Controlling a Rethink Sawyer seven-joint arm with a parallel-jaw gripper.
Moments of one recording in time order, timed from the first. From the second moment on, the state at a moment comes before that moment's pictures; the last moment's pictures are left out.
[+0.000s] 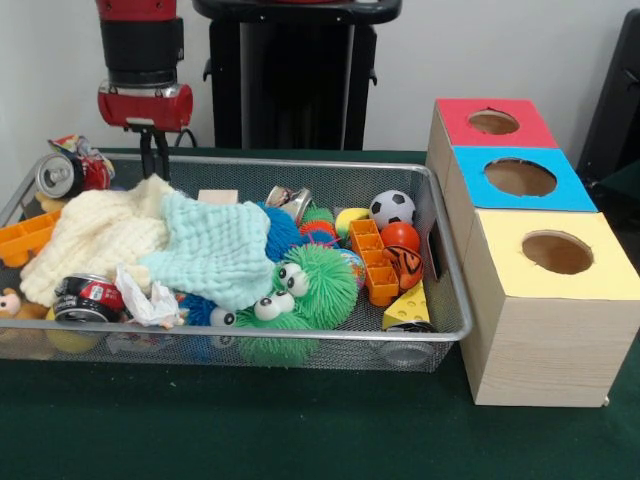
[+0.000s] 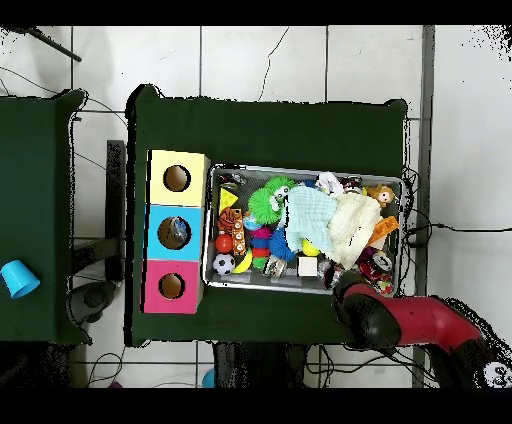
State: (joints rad) arm -1.00 -0.70 0.40 1.99 -0.82 0.22 2.05
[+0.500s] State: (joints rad) arm -1.00 -0.93 0.46 2.07 -0.61 0.41 2.05
